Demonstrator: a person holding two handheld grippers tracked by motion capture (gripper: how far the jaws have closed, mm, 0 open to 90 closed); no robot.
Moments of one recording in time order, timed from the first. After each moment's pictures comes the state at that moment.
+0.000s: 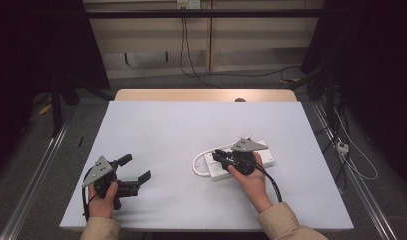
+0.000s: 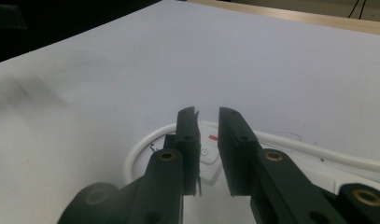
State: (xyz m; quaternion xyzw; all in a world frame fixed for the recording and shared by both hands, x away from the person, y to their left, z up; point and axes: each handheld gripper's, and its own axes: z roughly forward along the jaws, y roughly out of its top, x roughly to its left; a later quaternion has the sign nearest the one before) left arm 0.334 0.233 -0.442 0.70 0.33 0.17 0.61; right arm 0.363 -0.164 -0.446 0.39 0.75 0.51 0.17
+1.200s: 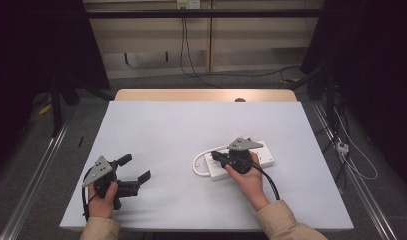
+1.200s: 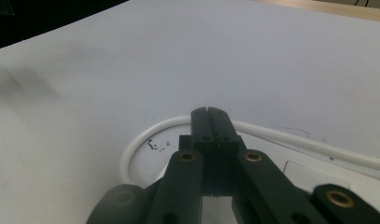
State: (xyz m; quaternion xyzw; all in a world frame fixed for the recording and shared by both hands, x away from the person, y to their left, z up) left arm 0.334 0.233 -0.442 0.70 0.33 0.17 0.61; right arm 0.369 -0.157 -0.450 0.40 0.76 0.49 0.16
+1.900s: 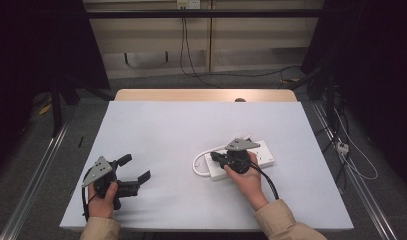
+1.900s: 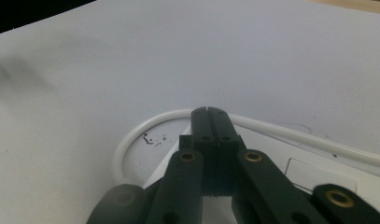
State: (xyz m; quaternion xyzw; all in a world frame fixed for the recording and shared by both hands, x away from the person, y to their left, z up) left arm 0.334 0.233 -0.442 0.70 0.33 0.17 0.61; right arm 0.372 -0.154 -0.454 0.39 0.77 0.47 0.16
